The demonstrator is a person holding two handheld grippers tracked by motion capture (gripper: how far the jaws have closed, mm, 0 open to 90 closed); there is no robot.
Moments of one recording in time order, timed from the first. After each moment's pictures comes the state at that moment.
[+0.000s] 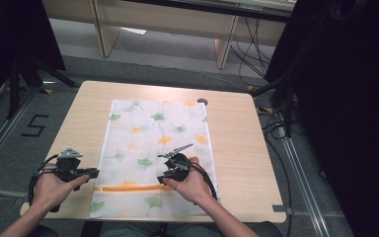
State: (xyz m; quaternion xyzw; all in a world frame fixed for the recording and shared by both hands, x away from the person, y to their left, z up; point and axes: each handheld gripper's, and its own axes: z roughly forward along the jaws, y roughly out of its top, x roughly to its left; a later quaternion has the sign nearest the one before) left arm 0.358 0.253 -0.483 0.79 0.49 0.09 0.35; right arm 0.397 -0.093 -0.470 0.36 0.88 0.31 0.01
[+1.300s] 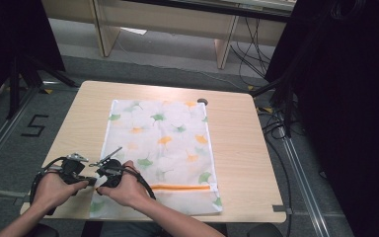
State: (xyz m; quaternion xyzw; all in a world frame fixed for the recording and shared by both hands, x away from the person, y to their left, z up) left arm 0.358 0.247 -0.492 0.82 0.49 0.05 0.28; right arm 0.374 0.082 -0.485 0.32 0.91 0.27 -0.06
